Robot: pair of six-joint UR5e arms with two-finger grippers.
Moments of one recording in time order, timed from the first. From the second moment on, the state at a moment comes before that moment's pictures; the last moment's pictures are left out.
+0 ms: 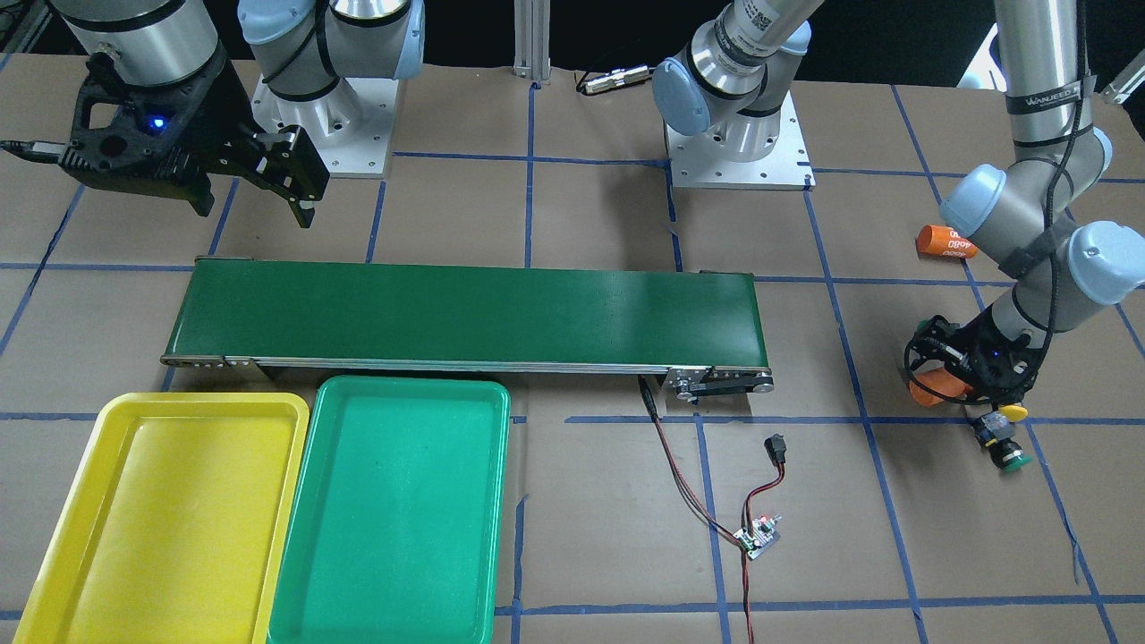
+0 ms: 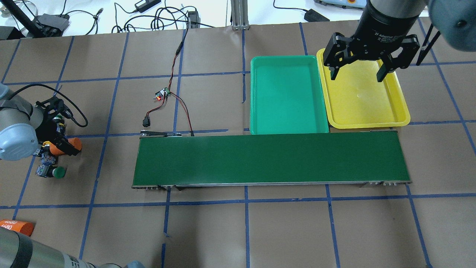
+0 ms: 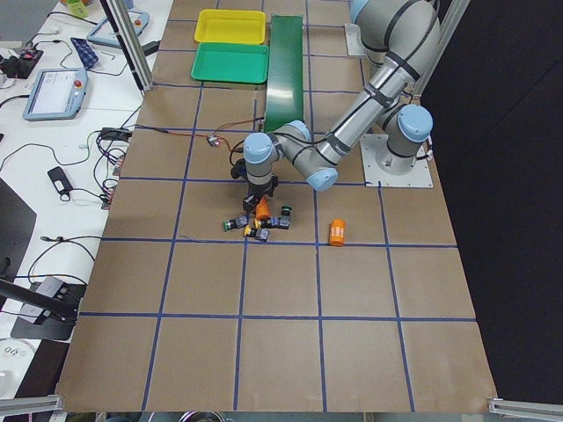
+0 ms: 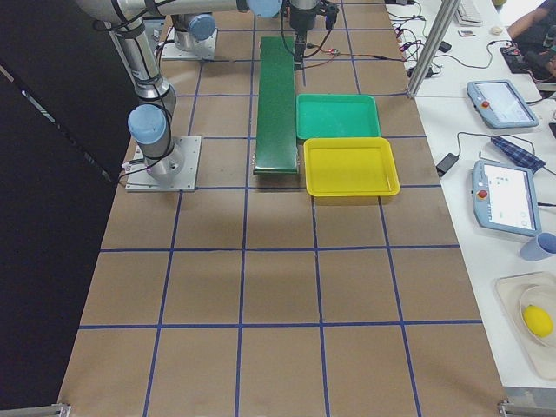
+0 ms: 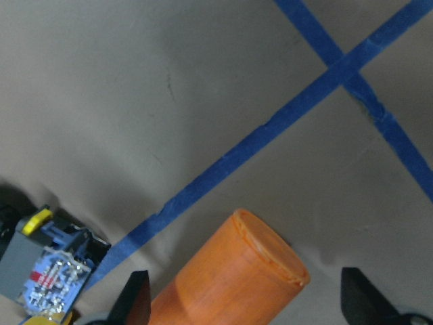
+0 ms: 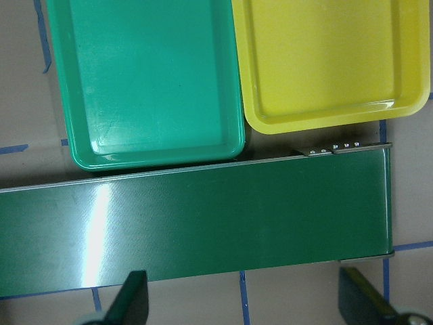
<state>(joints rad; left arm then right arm) -0.92 -1.96 -1.98 -0.78 1.59 1.32 1.58 -1.55 1.49 -1.49 -1.58 0.12</state>
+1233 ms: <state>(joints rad) -1.27 -1.64 -1.99 -1.12 1.49 1.16 1.58 -1.55 1.49 -1.49 -1.58 0.12</state>
